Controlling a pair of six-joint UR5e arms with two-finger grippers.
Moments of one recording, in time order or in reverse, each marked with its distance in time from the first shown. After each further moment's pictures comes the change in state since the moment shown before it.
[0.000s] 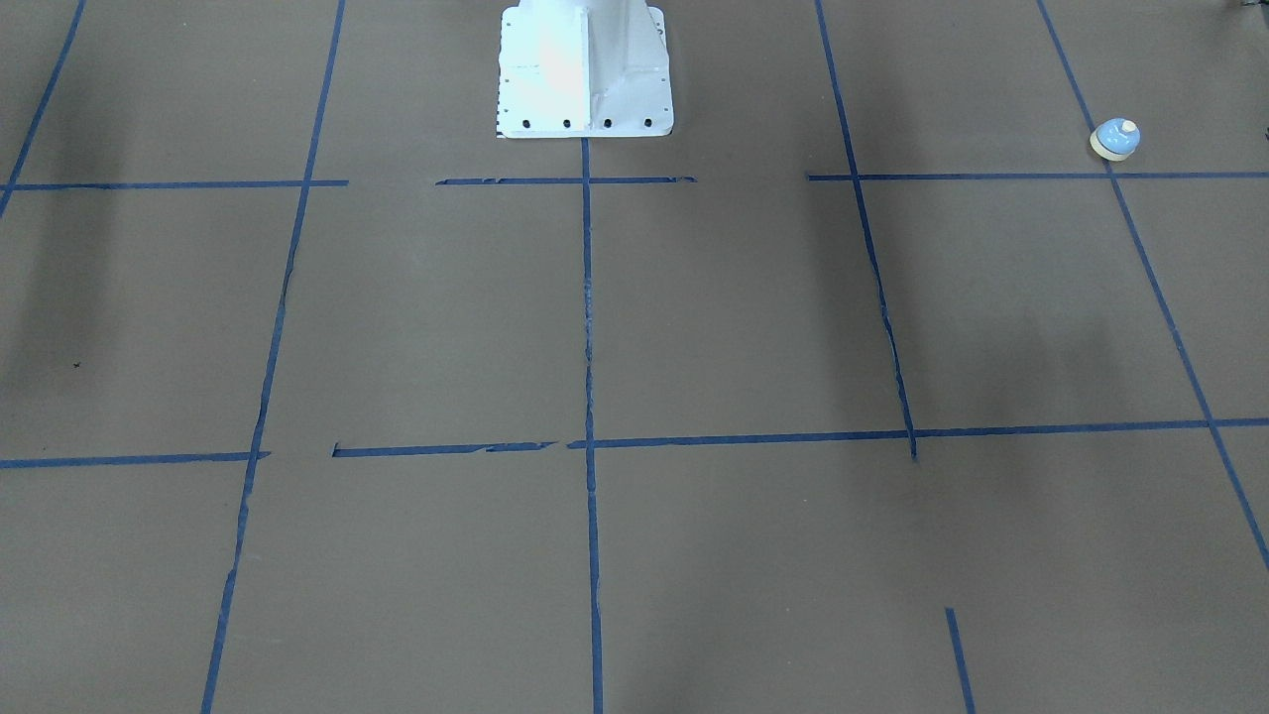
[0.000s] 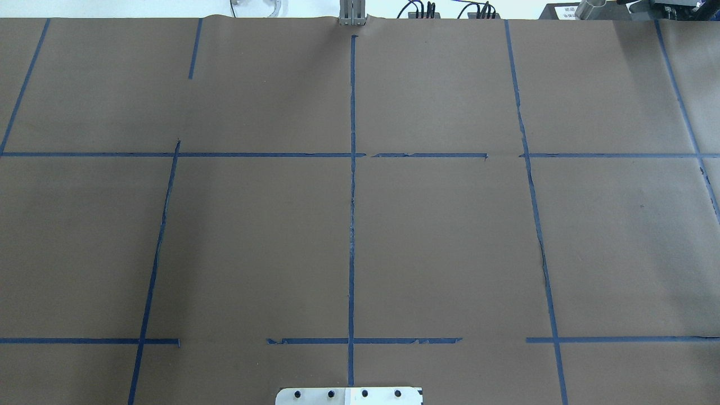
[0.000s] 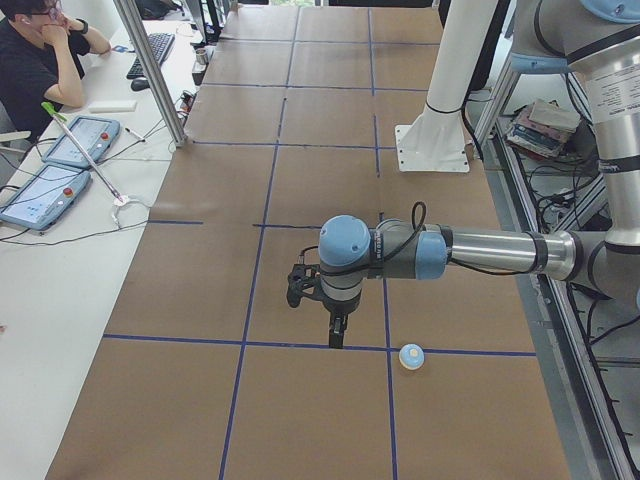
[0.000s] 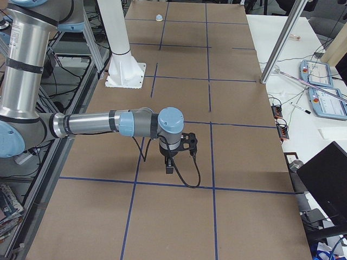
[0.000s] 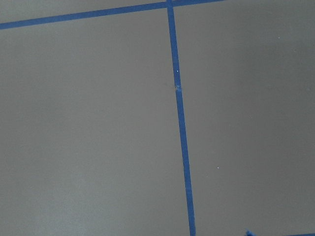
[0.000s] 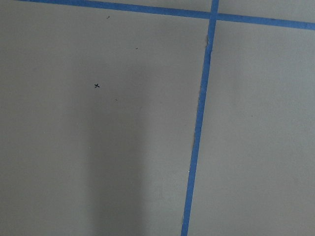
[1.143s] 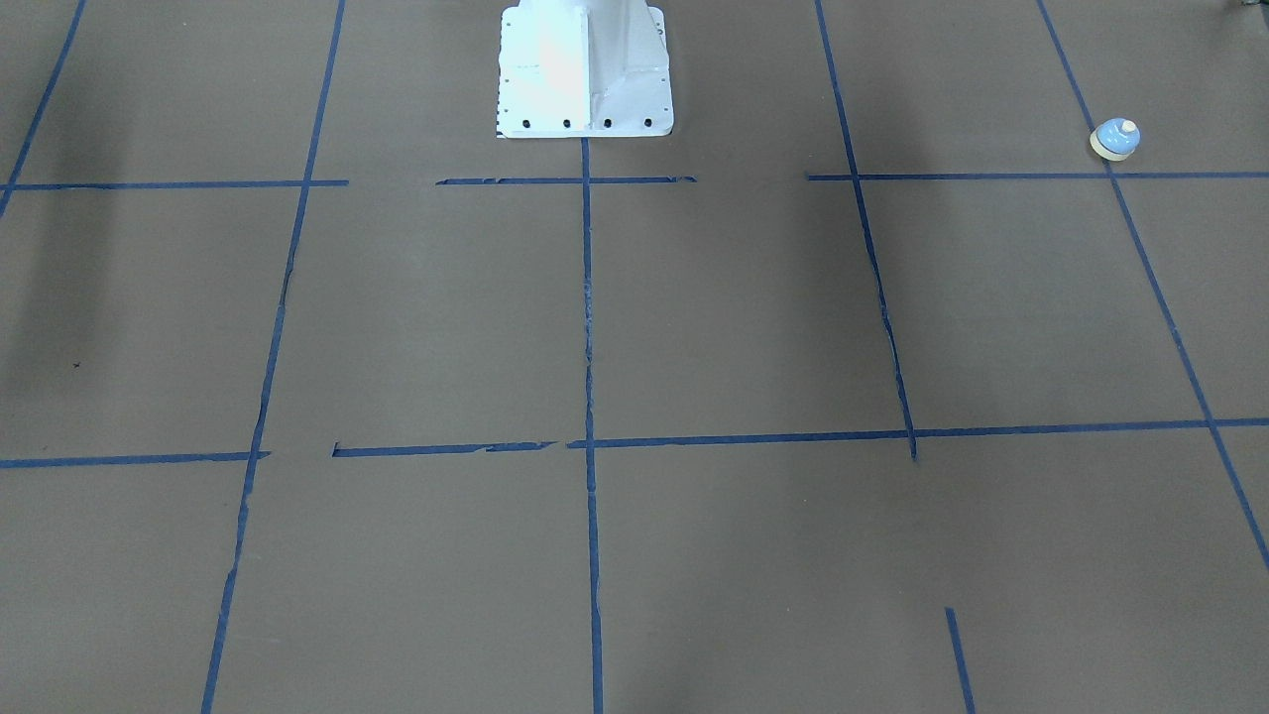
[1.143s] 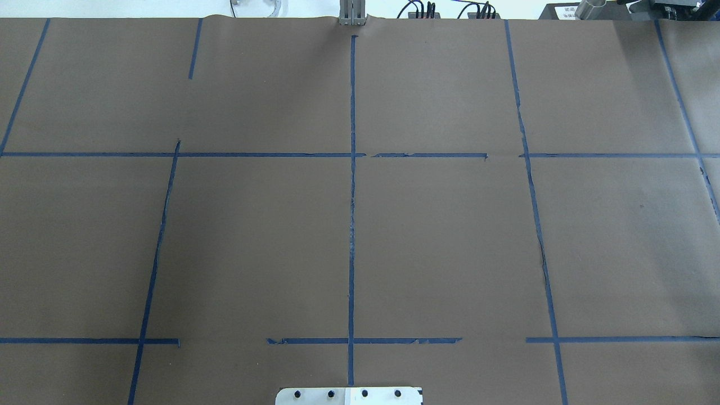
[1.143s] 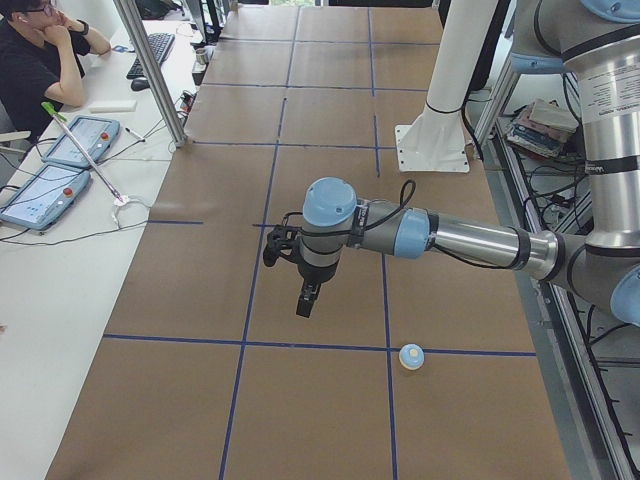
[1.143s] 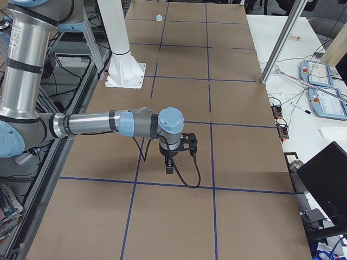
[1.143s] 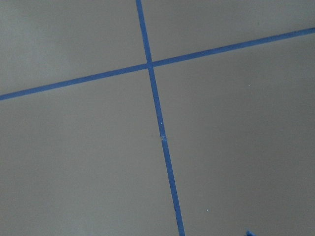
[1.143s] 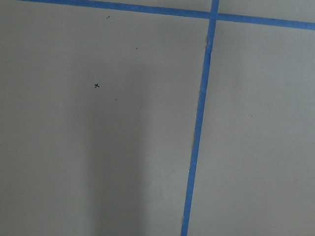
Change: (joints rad) left arm 0.028 -0.082 -0.045 -0.074 -0.010 -0.012; right arm 0.000 0.000 -0.001 0.000 0.000 -0.001
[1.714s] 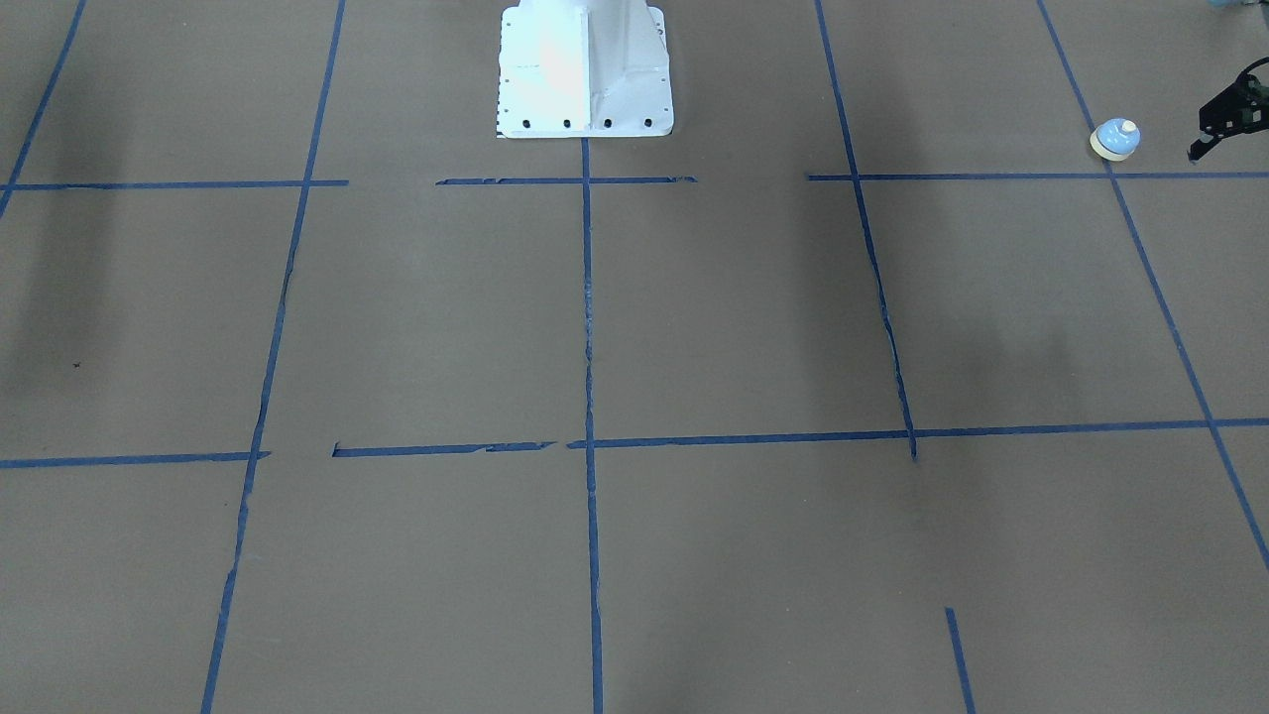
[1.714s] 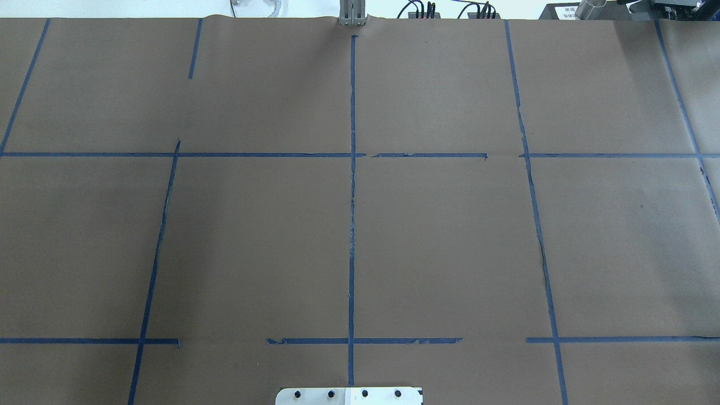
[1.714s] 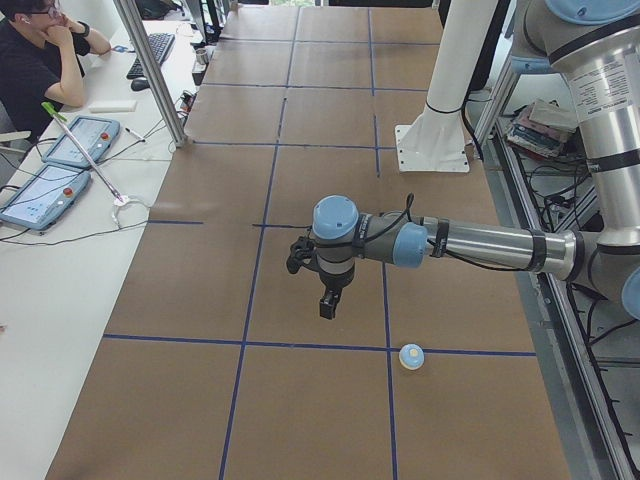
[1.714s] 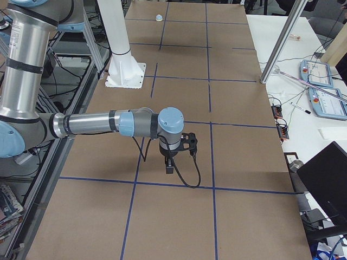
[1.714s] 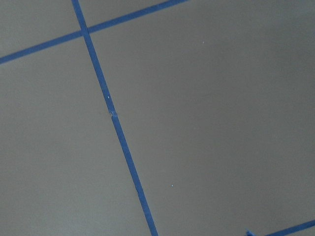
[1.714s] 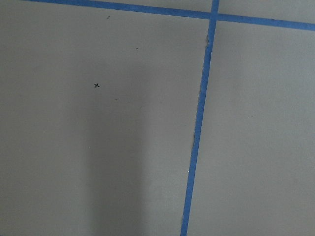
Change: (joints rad) left arm 0.198 0.126 0.015 -0.098 0.016 -0.047; right arm 0.000 0.000 0.001 0.000 -0.001 -0.003
